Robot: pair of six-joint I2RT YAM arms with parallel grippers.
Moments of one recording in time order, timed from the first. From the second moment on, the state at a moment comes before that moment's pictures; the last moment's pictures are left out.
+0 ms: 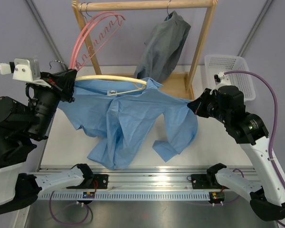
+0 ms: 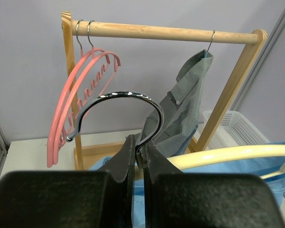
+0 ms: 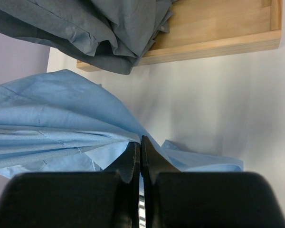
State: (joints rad) left arm -0.88 0.92 1.82 -0.63 -0.62 -0.02; right arm 0.43 0.94 1.34 -0.89 0.02 0.61
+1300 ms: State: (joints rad) left arm -0.84 0.92 1.58 -0.57 -0.56 -0.40; right arm 0.38 0.84 1.61 -0.97 -0.55 0.38
